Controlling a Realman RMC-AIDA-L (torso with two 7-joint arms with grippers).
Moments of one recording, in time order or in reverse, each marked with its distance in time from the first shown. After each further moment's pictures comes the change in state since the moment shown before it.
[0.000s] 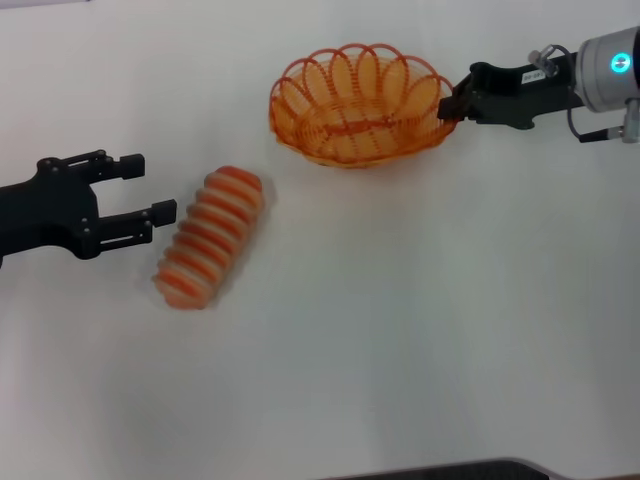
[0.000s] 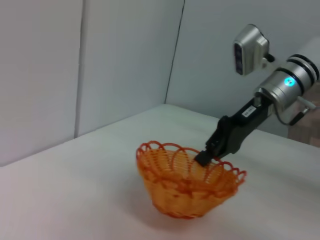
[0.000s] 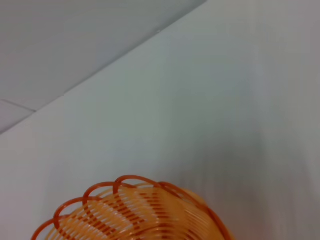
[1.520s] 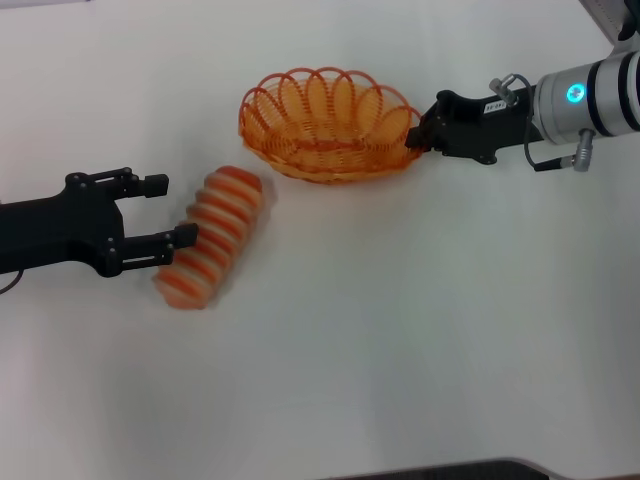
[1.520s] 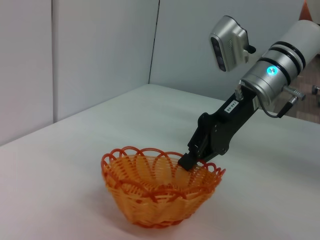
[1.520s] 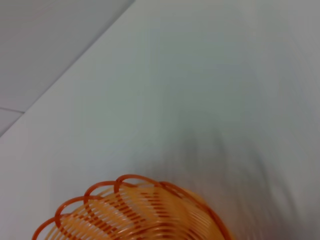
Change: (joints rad) left arm -0.004 -0.014 0.077 0.000 0.014 -0.041 0.035; right arm 0.011 0.041 -0.006 0.094 0.015 0.083 0.095
